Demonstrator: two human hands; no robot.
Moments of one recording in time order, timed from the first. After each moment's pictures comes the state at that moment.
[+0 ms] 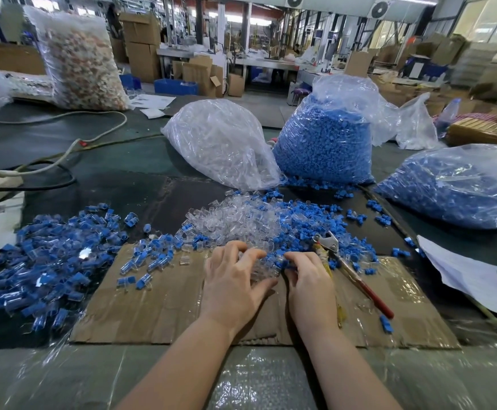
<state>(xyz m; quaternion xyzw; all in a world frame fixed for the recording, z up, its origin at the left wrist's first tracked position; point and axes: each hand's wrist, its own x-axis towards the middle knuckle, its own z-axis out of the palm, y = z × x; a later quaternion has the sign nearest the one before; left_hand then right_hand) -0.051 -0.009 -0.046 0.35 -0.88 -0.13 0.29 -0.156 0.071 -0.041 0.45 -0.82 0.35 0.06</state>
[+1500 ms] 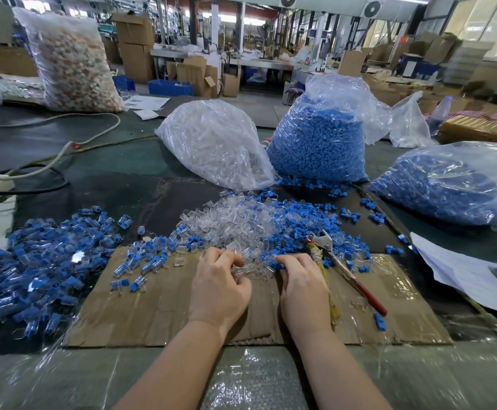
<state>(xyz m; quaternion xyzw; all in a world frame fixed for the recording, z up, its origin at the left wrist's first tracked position) -0.046 -0.006 -0.038 0.42 -0.81 -0.25 0.33 -0.154 0.070 -0.045 0.45 -0.83 0.31 0.08</state>
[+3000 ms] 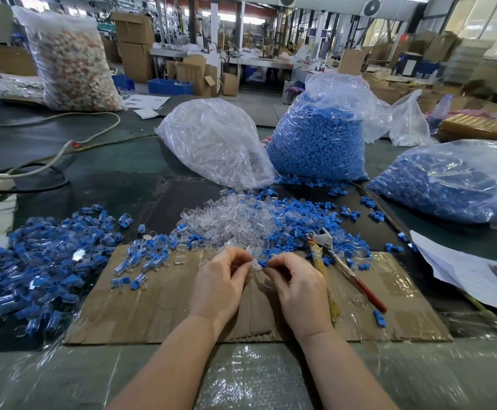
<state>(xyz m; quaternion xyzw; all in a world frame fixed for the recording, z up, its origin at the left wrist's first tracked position) -0.043 -0.009 -0.036 0.37 -0.78 -0.38 0.34 -0.148 0.078 -0.033 0.51 -0.72 0.45 0.08</state>
